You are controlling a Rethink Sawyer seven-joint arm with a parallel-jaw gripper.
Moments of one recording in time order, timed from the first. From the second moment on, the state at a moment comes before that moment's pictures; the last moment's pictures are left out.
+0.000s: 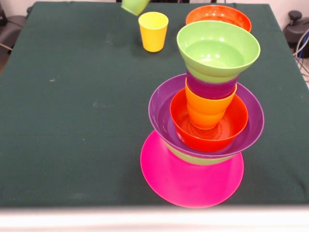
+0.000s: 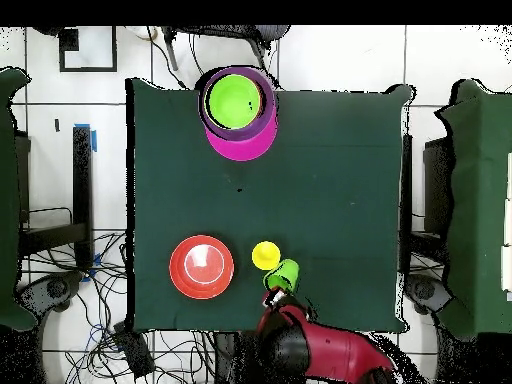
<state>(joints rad) -0.50 -0.84 -0.06 2.24 -0.38 0.07 2.26</state>
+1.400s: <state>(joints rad) -0.81 -0.74 0.38 1.89 -0.41 0.43 2.26</state>
